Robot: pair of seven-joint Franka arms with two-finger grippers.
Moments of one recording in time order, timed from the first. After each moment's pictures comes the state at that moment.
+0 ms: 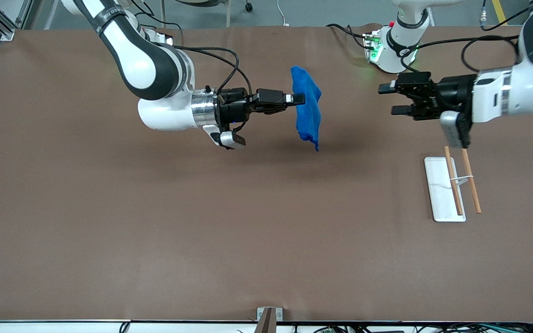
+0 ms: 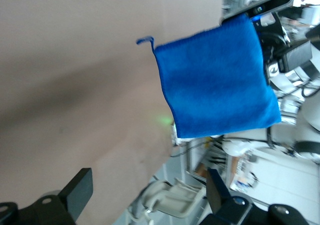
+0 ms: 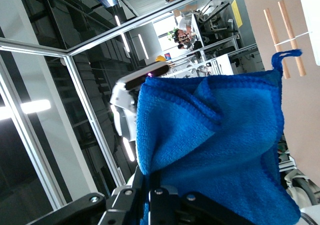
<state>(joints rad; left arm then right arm) 0.06 0.03 -0.15 -1.84 -0.98 1.46 0.32 0.30 0.30 0.38 -1.78 1.99 2.11 -0.37</state>
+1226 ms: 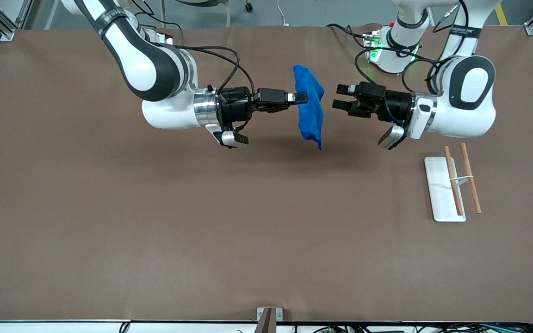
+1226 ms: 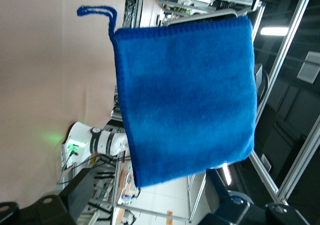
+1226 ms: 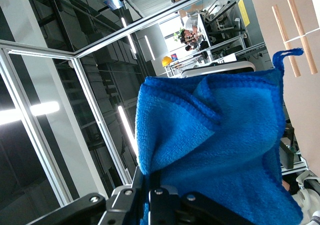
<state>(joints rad) 0.05 0.05 -0.25 -2.20 -1.54 1.59 0.48 0.31 0.30 0.38 -1.78 2.02 2.10 -0.38</state>
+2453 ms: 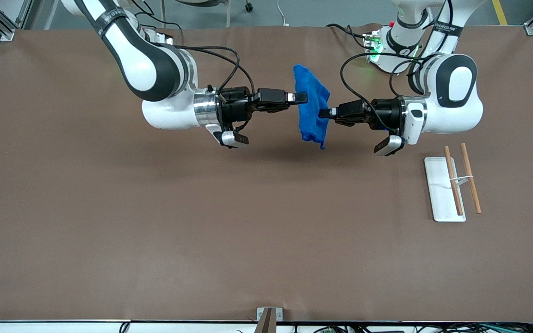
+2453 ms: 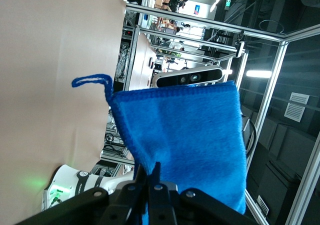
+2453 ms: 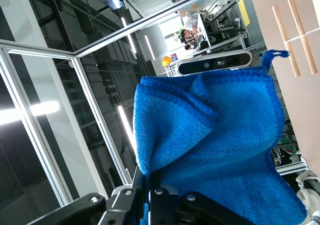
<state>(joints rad) 0.06 0.05 -0.32 -2.18 -1.66 1.77 0.48 0.31 0.30 0.38 -1.78 2.02 2.10 -0.38</state>
